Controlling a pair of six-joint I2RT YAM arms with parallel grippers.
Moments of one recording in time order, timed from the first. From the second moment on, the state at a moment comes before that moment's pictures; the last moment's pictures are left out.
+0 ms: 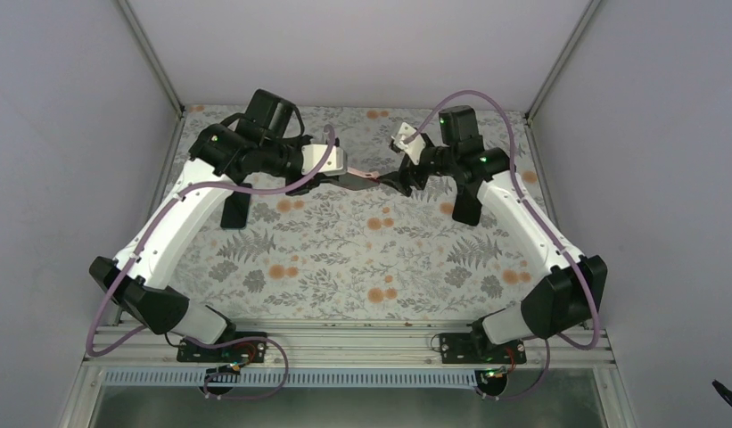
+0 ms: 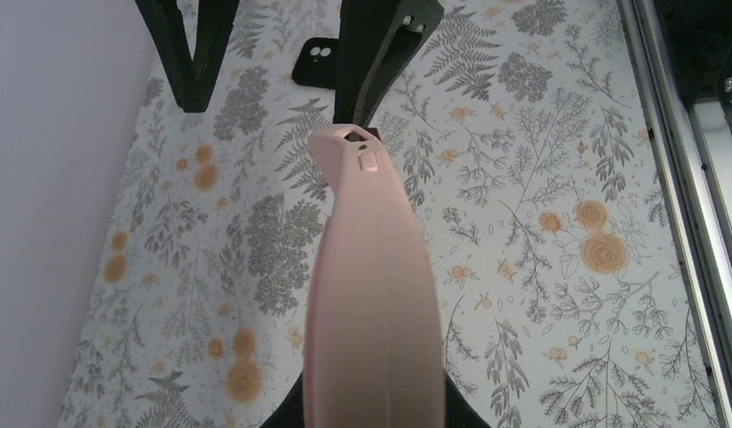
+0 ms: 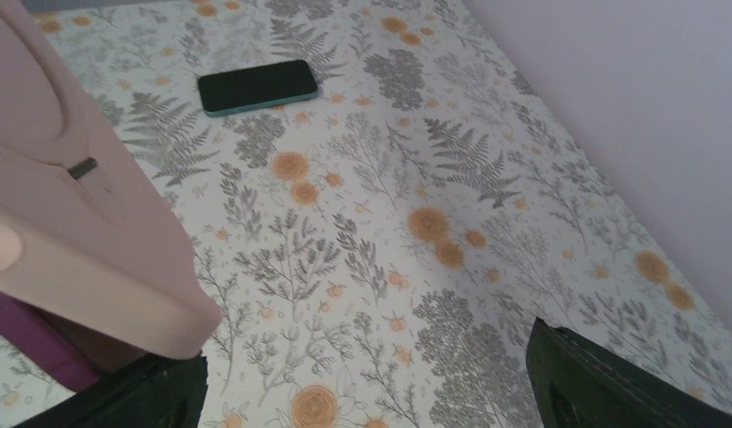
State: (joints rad) left arm -0.56 1.47 1.74 -1.13 0.52 0.90; right arm 0.40 1.44 1.37 -0.61 -0.57 -0.62
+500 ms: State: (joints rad) left arm -0.55 1.51 1.87 -1.25 0.54 0.88; right arm 0.43 1.56 1.57 -0.74 -0.80 -0.72
